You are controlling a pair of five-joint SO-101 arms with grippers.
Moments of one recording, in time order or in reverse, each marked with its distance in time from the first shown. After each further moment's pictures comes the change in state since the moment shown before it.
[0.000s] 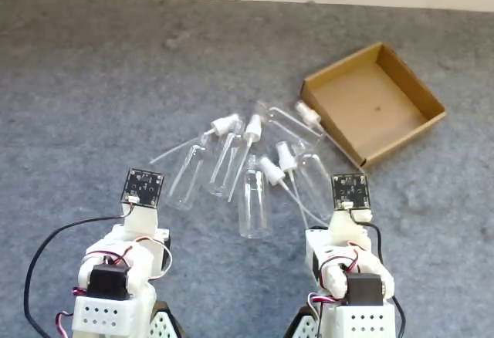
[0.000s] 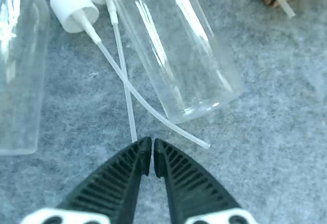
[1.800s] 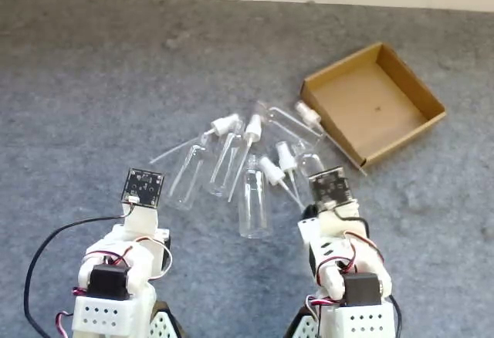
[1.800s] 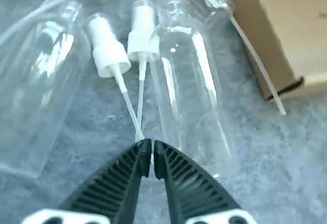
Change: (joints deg) left arm 0.1 0.0 0.0 0.0 0.0; right arm -3.3 0.0 0.0 -11.6 16.2
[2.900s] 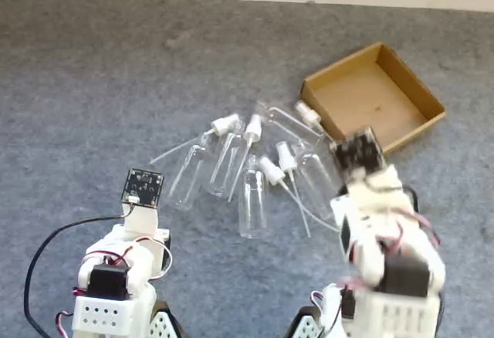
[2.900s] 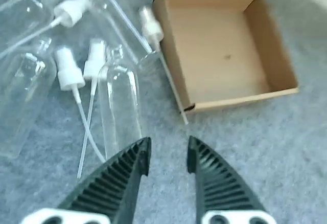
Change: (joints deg) left arm 0.0 0.0 0.0 0.0 0.0; right arm 9.8 36.3 -46.7 14.4 11.9
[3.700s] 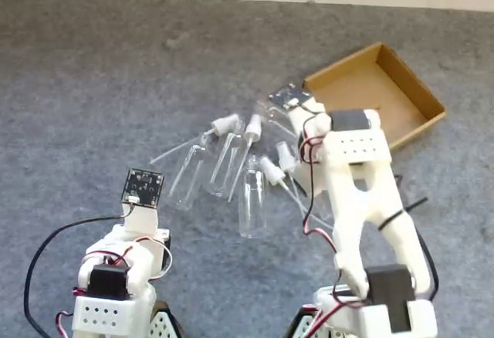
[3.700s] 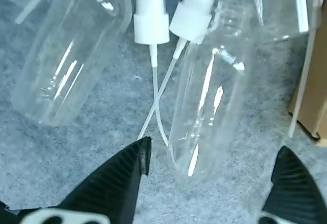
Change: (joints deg) left arm 0.0 0.0 0.0 0.0 0.0; right arm -13.6 58.7 -29.3 8.7 0.2
